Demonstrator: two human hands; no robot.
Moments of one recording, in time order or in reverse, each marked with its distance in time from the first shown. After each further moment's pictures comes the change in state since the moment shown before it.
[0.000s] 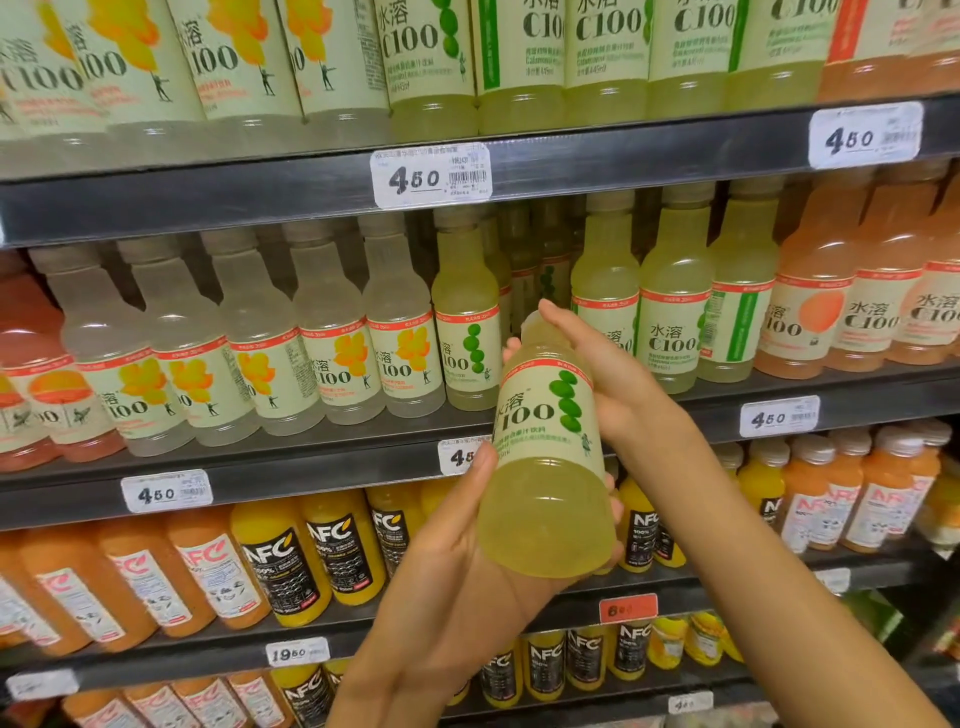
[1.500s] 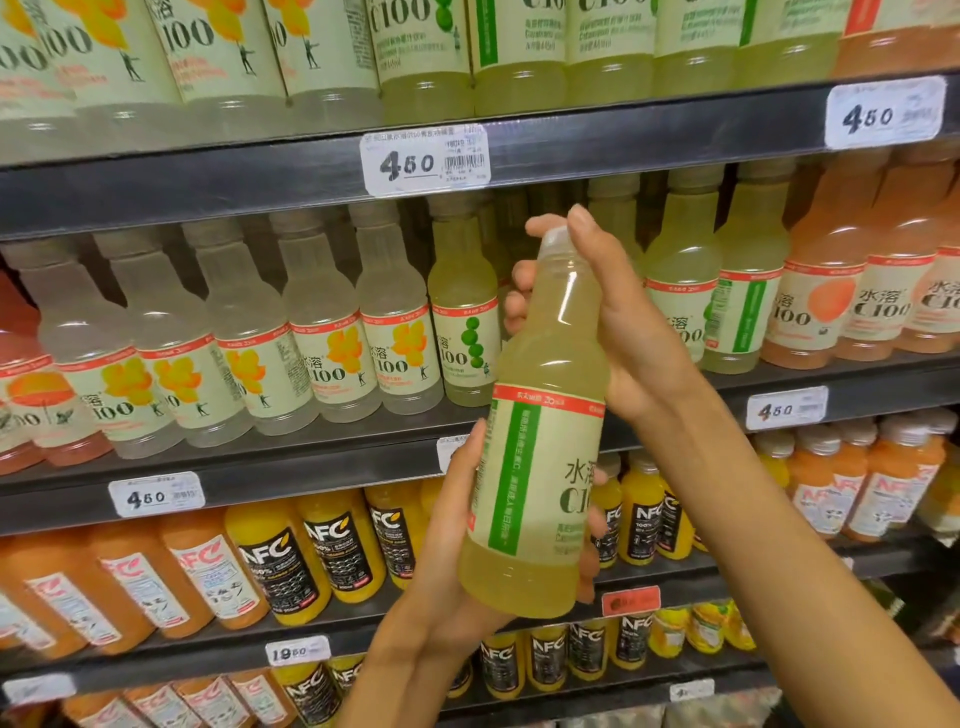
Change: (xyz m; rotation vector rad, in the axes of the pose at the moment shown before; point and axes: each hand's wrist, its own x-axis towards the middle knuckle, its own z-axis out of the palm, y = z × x) left_hand 0.024 -0.003 -0.041 0.185 -0.011 -0.117; right_hand -0.021 -0.018 0.020 -0.170 -0.365 -0.423
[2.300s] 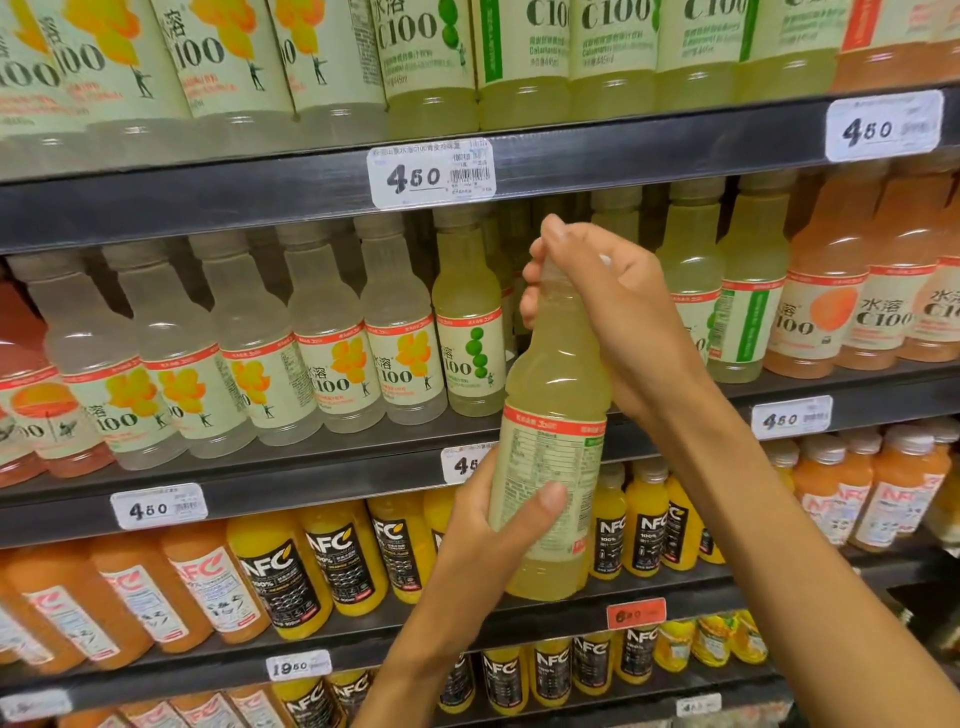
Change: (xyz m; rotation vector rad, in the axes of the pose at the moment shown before) left_hand -0.004 -0.003 -0.002 0.723 0.346 0.300; right_hand 0.003 -0.004 0.001 -0.517 0.201 -0.240
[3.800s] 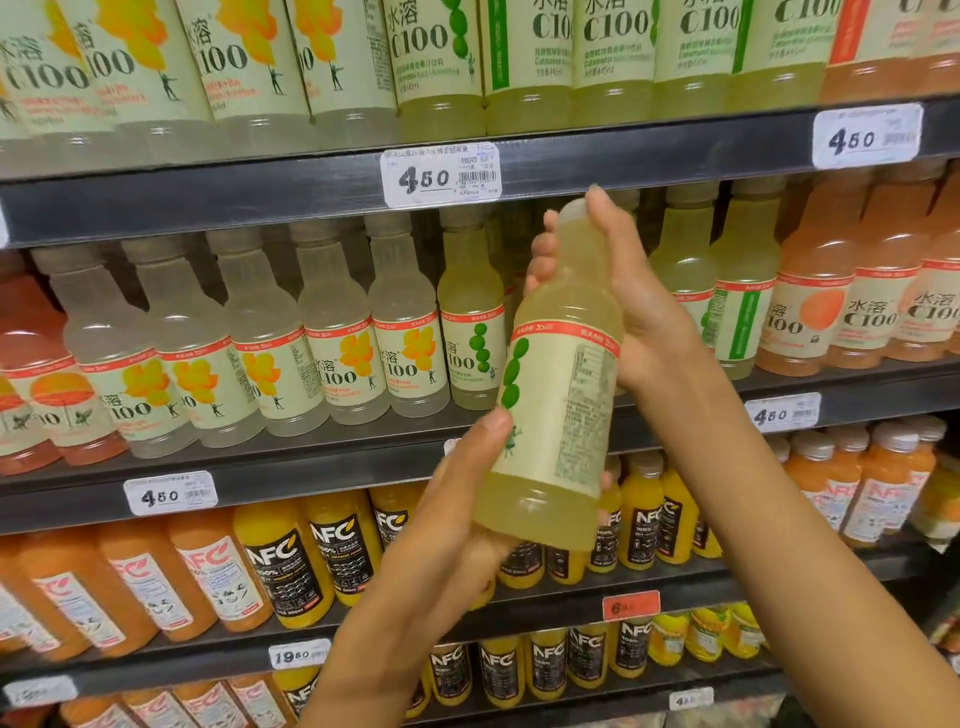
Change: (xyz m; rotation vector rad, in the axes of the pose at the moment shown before) left_hand -0.010 0.050 -0.003 -0.388 -0.105 -0.128; right_hand 0.010 -0.007 0.007 0.753 -0.052 0.358
